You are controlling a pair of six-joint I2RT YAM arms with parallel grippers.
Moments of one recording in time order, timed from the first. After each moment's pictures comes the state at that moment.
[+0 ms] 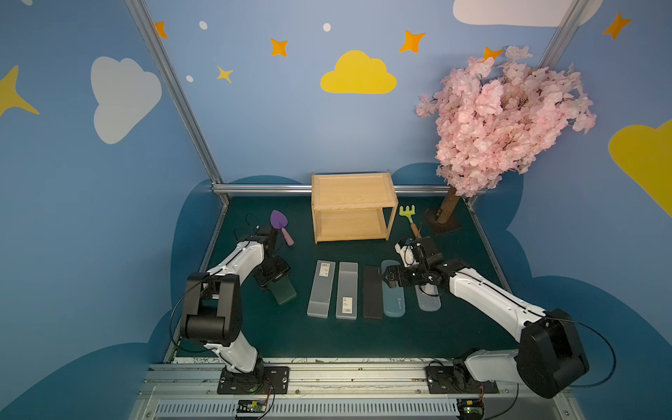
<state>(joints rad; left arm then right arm) -0.05 1.67 1.10 -0.94 0.10 -0.66 0.50 1.34 0.87 -0.53 -0.19 0.28</state>
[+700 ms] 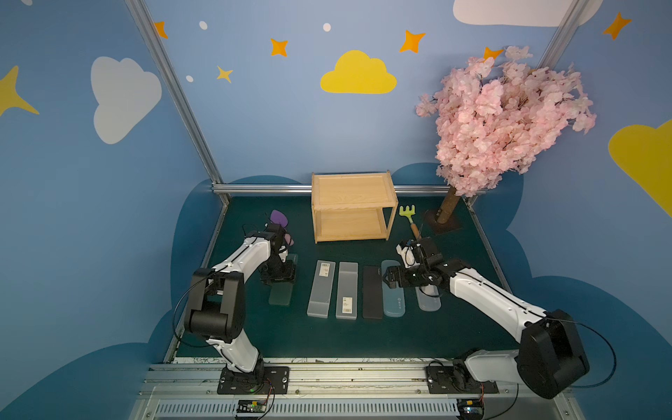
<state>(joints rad) -0.13 1.70 1.15 -0.99 0.13 -0.14 0.50 1.34 0.87 -0.56 -0.19 0.32</state>
